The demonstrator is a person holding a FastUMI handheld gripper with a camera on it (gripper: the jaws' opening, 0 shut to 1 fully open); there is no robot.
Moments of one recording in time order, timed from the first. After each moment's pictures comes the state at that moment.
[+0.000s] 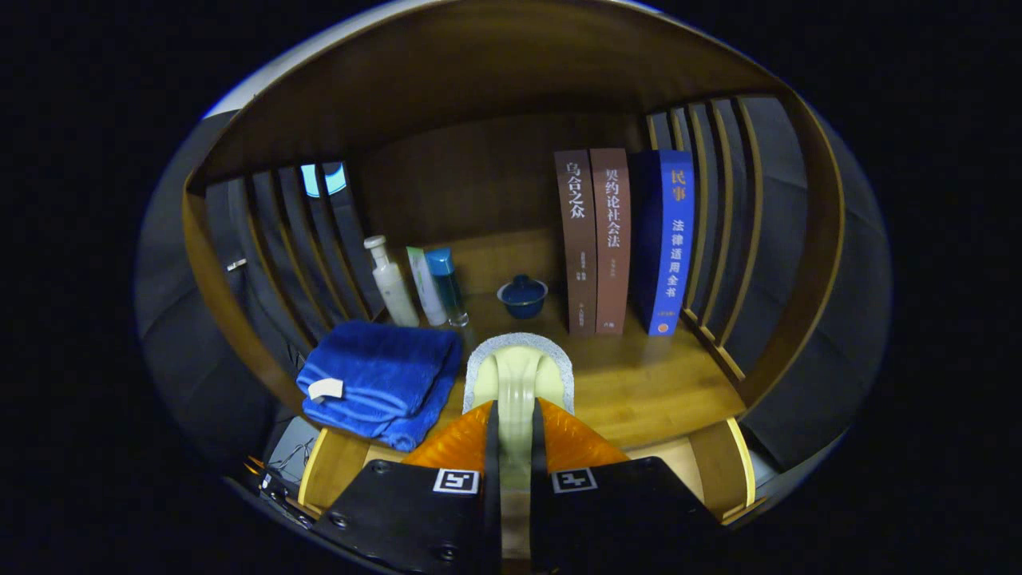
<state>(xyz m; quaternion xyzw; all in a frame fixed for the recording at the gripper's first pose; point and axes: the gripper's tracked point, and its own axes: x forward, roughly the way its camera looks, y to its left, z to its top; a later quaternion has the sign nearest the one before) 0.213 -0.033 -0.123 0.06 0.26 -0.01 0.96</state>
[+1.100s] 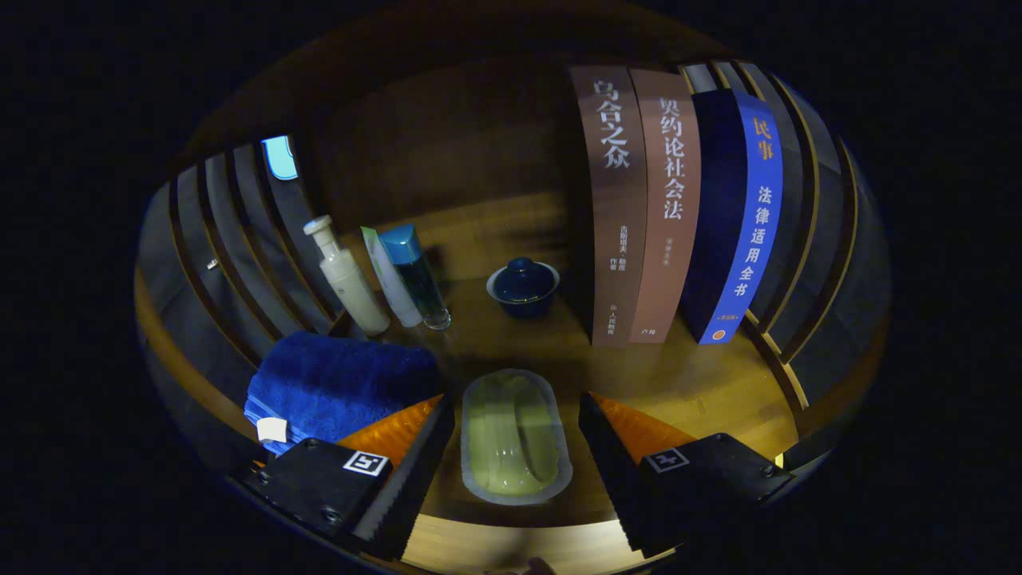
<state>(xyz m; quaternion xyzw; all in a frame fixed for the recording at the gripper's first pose) 0.291 -0.035 -0.168 0.07 0.32 -0.02 0.95</state>
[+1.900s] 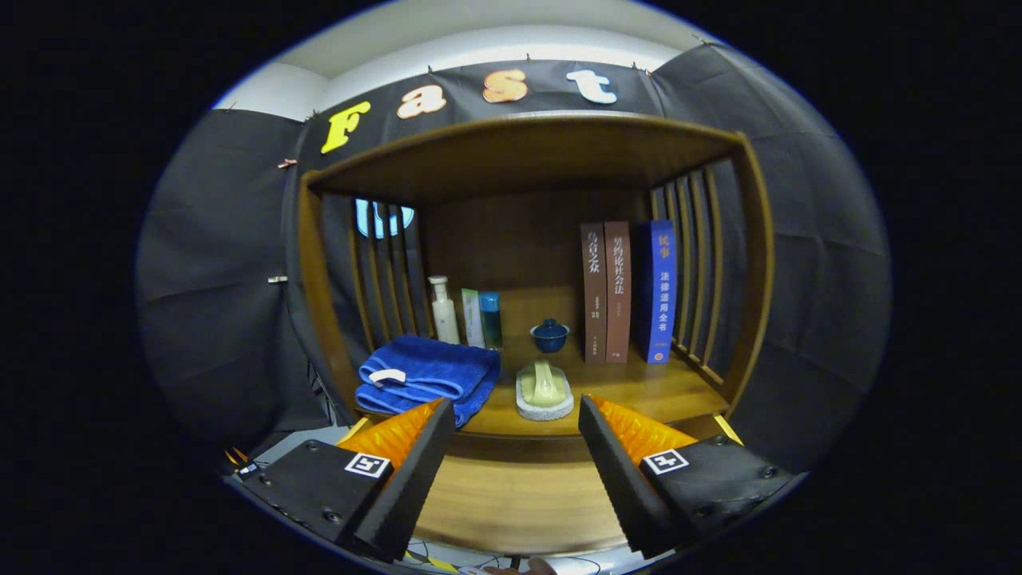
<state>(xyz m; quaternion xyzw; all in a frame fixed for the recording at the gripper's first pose) 0.073 0.004 -0.083 0.02 0.09 0.02 1.00</state>
